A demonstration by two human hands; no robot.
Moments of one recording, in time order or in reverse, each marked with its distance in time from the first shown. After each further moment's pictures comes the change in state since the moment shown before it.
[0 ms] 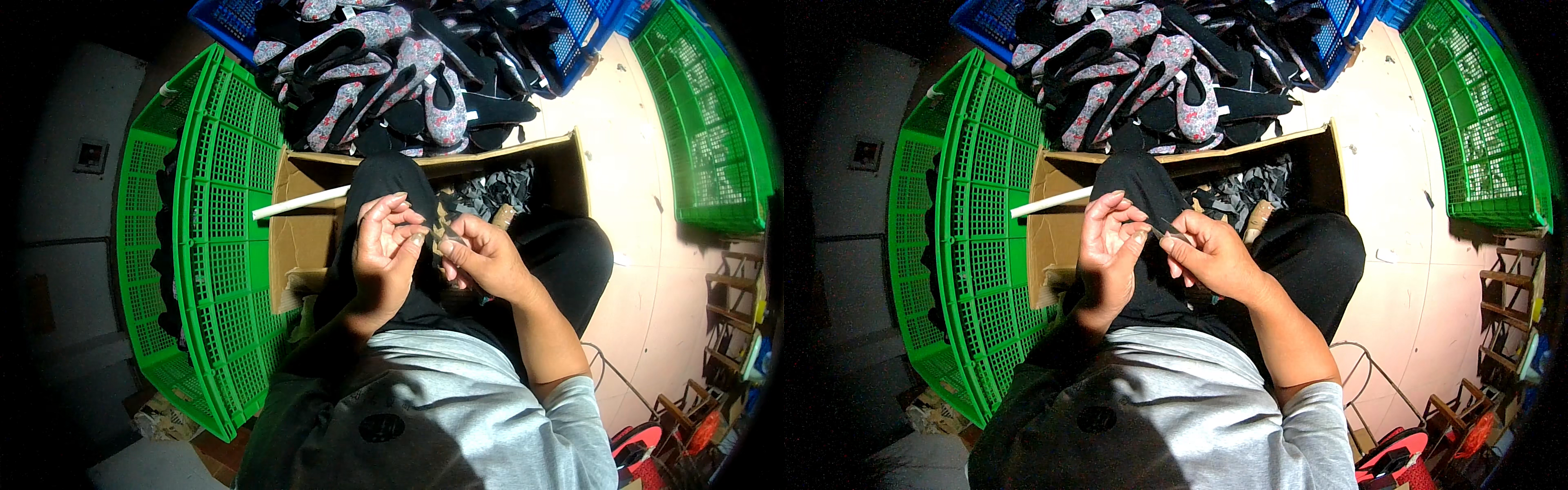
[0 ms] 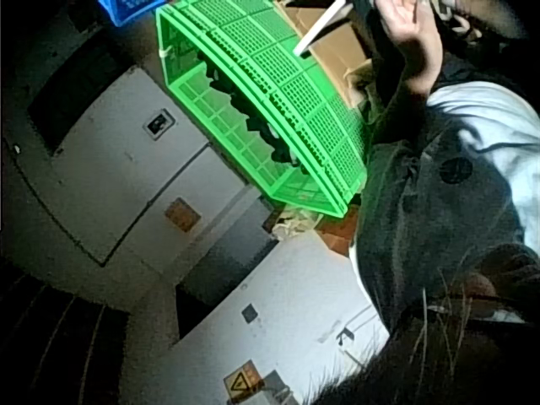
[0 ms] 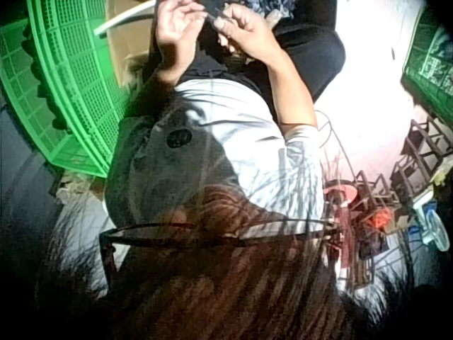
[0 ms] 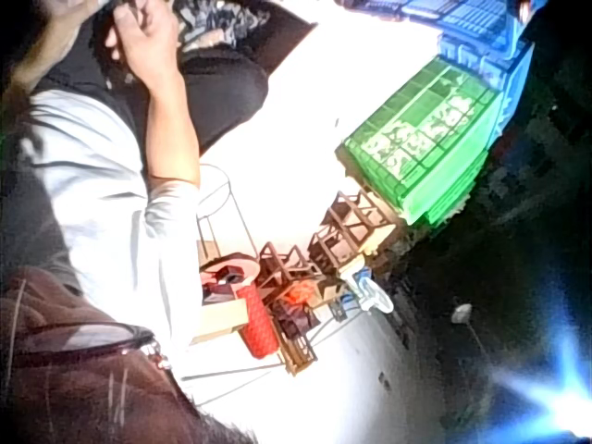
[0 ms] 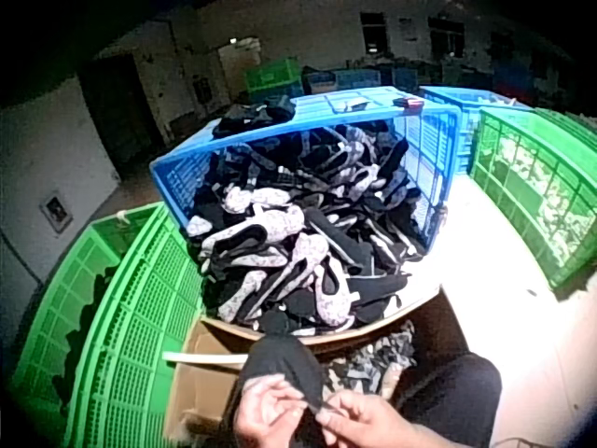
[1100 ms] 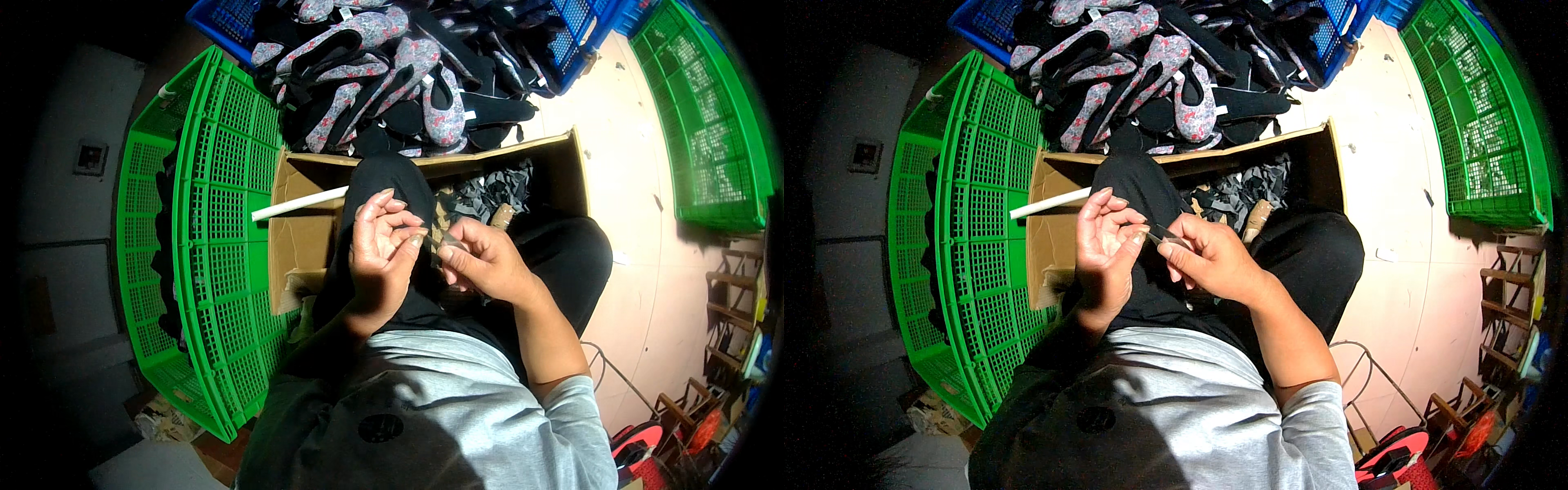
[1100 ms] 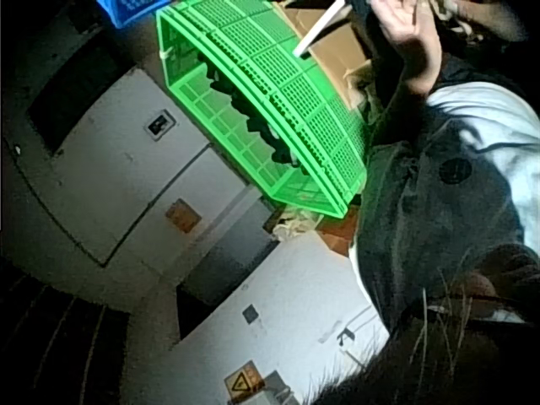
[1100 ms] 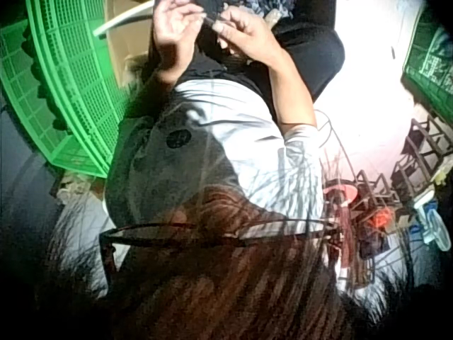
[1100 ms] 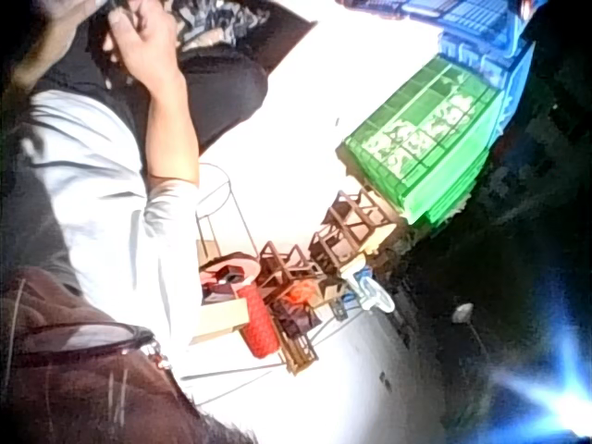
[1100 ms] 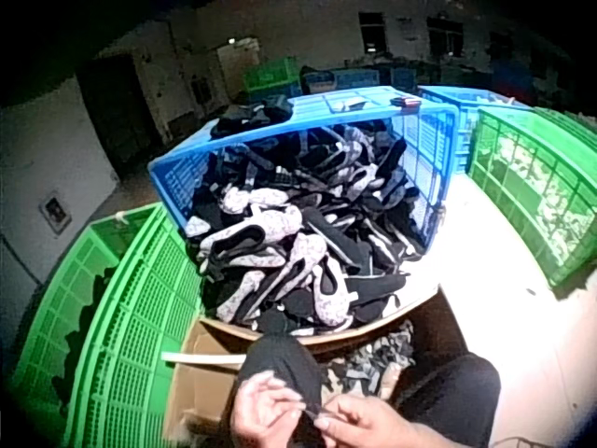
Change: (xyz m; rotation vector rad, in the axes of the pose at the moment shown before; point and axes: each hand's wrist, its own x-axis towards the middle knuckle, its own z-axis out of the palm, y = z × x) left_hand -0.001 0.003 0.003 -0.022 0.019 -0.023; right_hand -0.005 -0.002 -0.004 -0.102 -0.032 -0.038
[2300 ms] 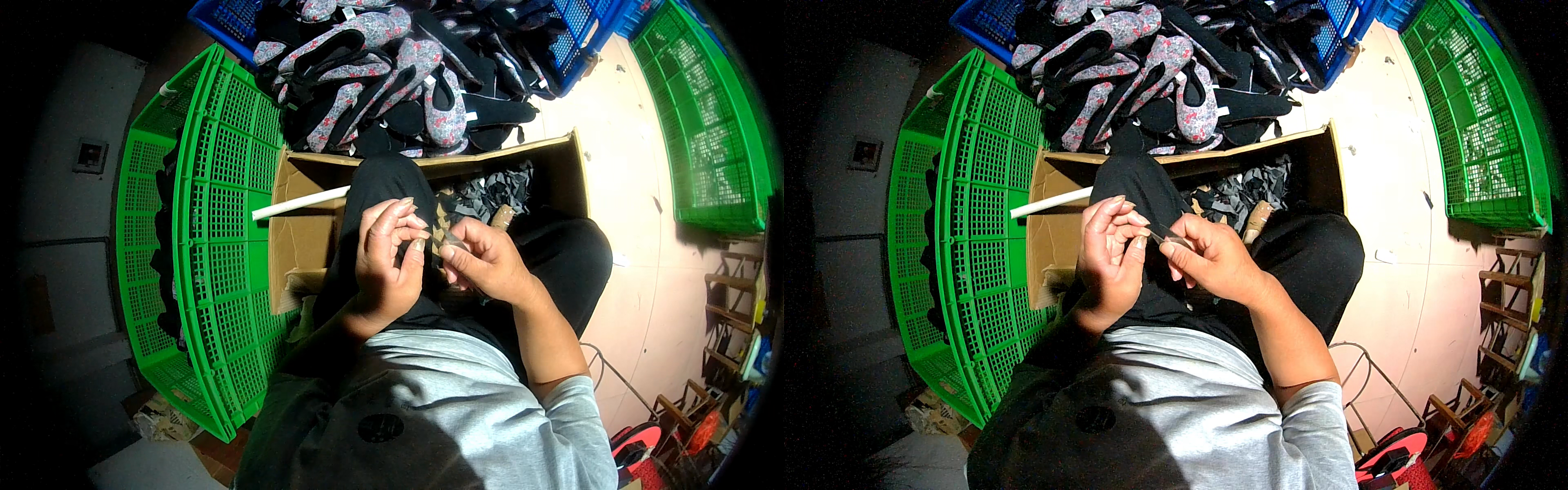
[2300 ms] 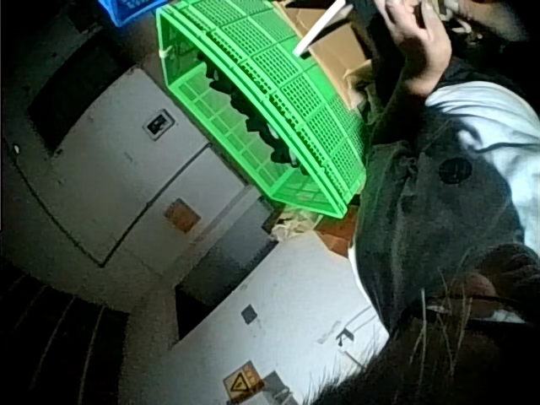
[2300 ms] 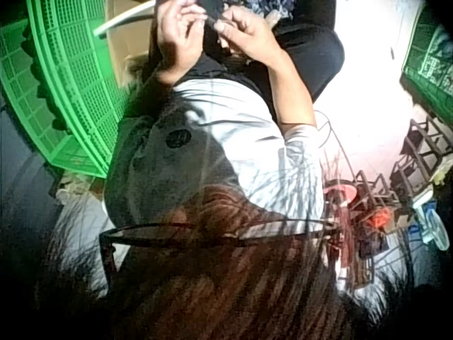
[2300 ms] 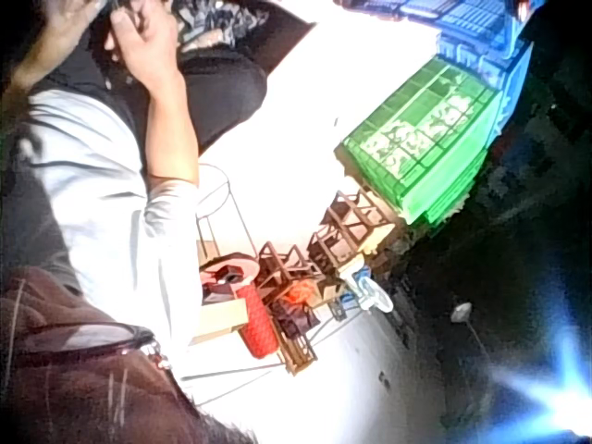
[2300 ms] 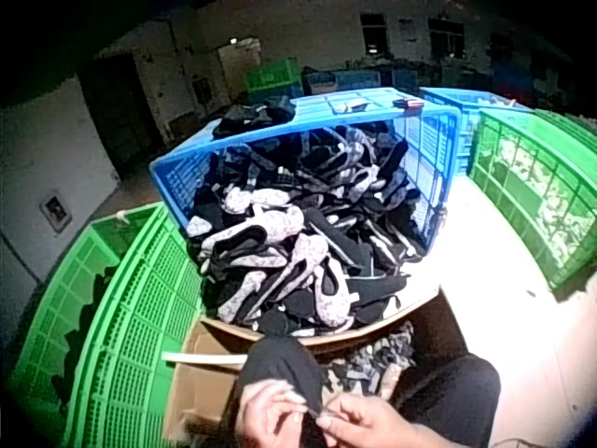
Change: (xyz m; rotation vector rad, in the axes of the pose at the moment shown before) left_hand 0.000 0.000 -0.003 0.372 -0.108 0.306; right_hand 0.001 0.000 0.002 0.002 0.010 -0.019
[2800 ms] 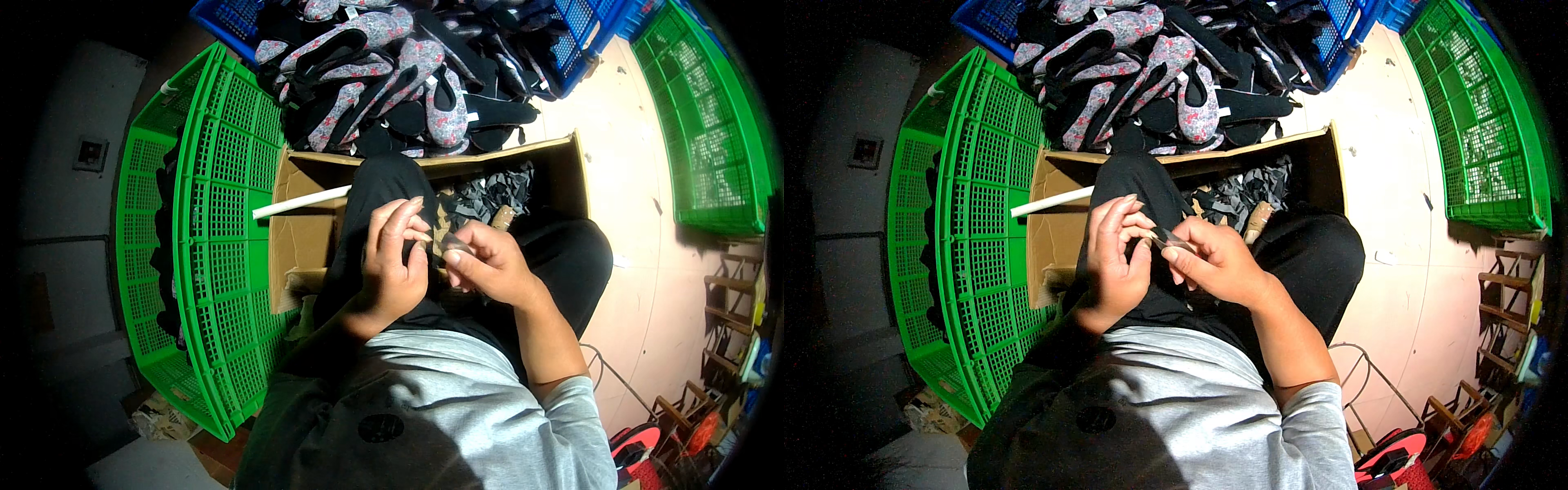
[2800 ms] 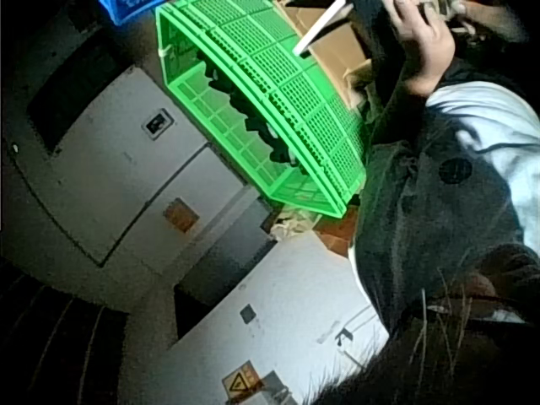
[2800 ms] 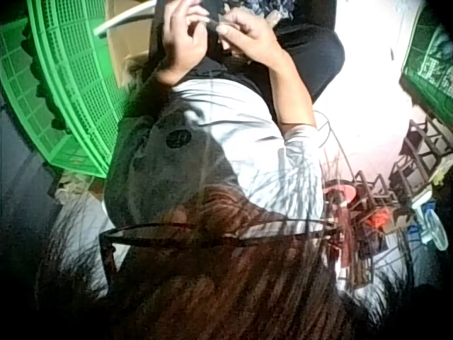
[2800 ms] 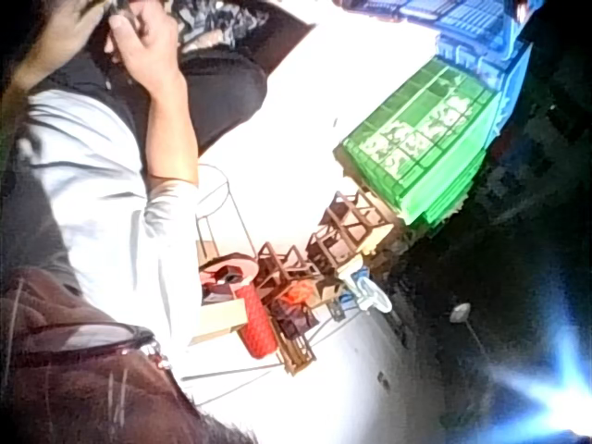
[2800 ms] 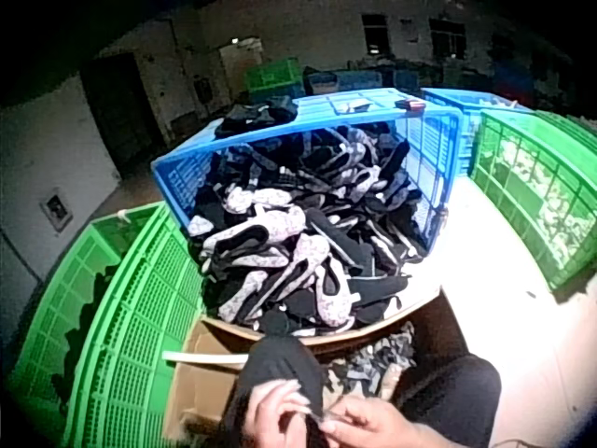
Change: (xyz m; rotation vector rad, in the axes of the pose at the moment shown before) left_hand 0.001 0.003 -0.001 0.124 -0.097 0.001; right_hand -0.004 0.002 -0.004 -0.055 -0.016 -0.087
